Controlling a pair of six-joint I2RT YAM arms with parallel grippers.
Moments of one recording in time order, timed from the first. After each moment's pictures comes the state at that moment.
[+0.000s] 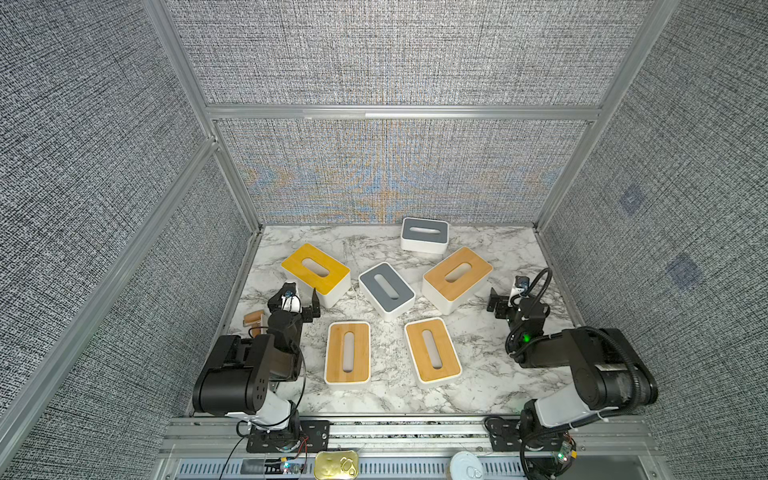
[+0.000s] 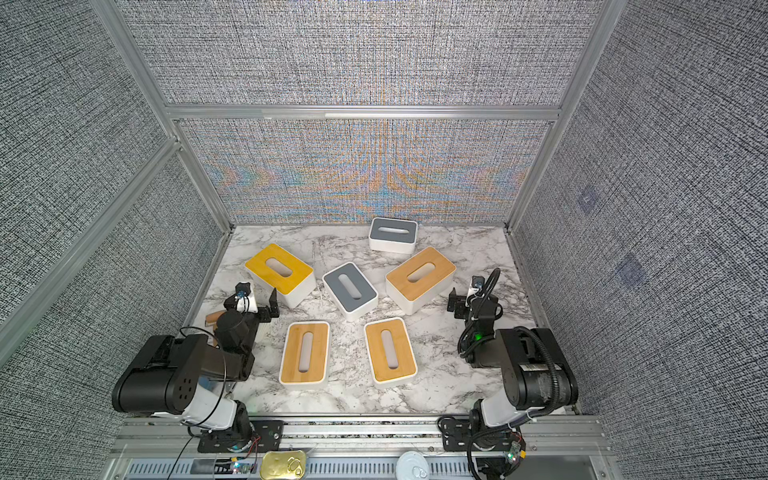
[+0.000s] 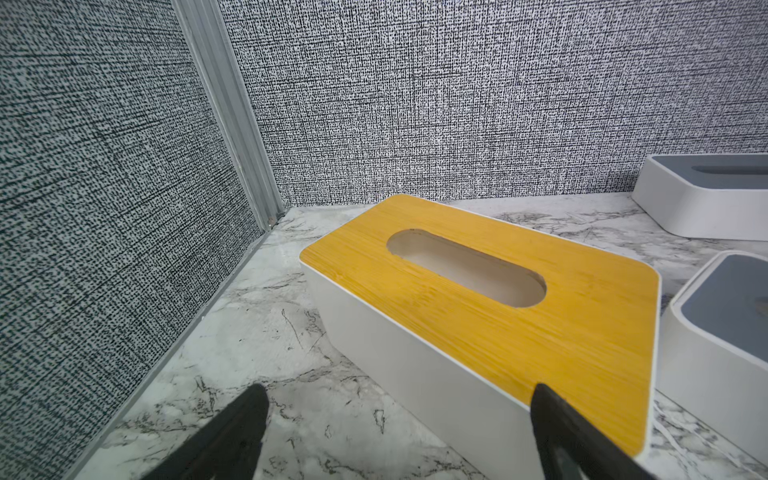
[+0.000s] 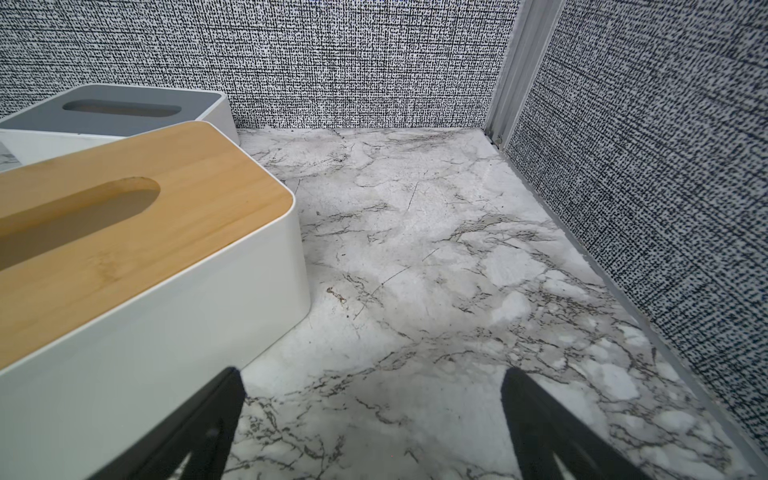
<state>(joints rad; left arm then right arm) -0.03 1.53 0.17 1.23 -0.03 0.06 0.02 1.55 0.29 0.97 0.16 0.00</state>
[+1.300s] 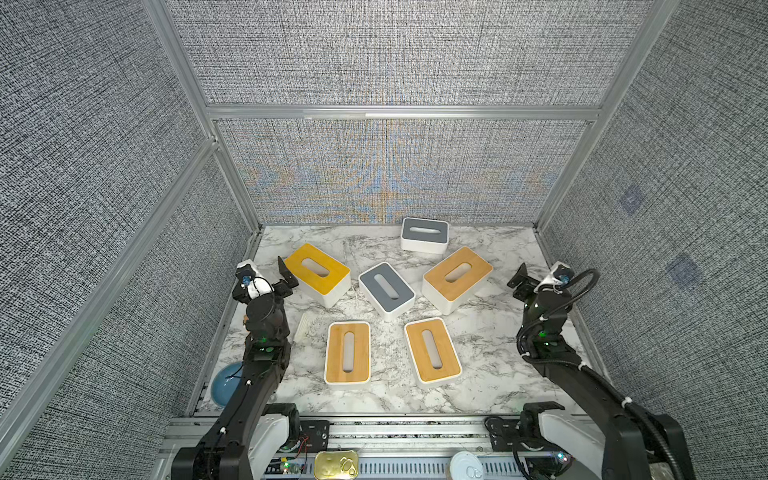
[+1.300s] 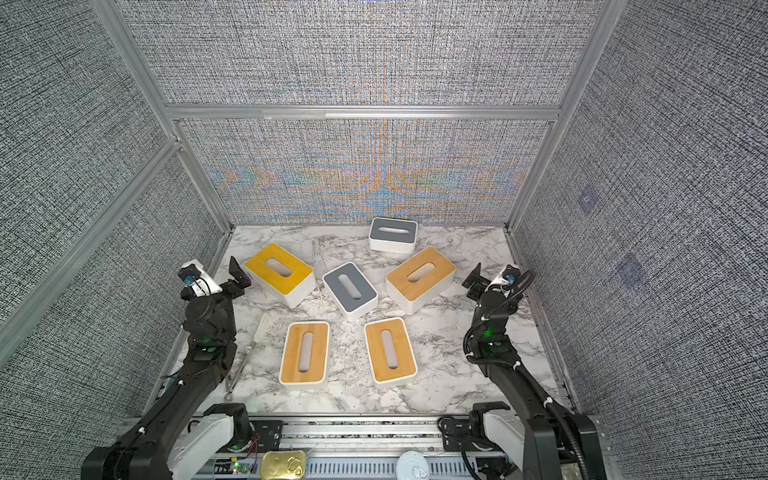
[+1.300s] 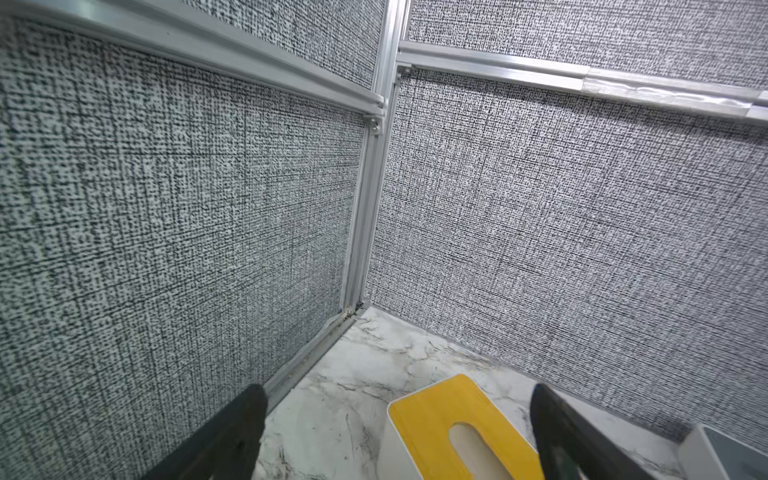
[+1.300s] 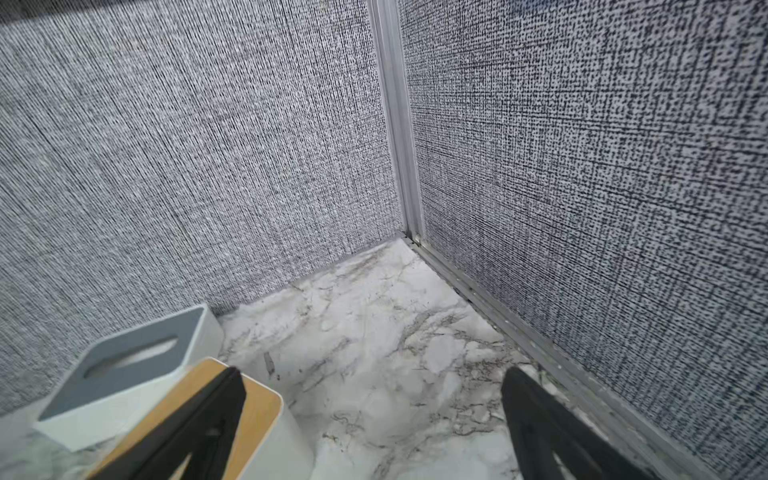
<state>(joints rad) -0.04 0.92 0.45 0.52 -0.32 -0.22 0.08 1.02 0.44 0.52 0.47 0.30</state>
